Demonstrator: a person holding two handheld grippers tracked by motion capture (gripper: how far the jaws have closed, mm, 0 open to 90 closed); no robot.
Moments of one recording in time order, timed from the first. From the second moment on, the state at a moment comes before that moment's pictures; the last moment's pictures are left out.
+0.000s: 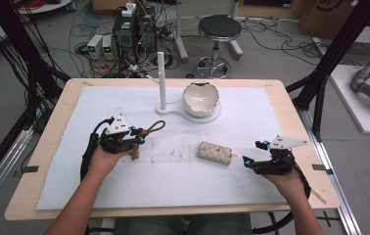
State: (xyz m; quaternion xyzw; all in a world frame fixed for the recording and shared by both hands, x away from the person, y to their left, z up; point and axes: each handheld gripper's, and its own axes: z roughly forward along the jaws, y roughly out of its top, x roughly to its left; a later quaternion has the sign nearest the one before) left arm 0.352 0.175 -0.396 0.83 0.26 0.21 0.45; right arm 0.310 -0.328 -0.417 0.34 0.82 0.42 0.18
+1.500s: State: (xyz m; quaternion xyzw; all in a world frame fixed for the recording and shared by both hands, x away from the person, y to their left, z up) left arm 0.441 0.175 -0.290 0.81 0.28 0.24 0.47; right arm 0.318 -0.319 -0.423 0.34 0.83 0.41 0.17
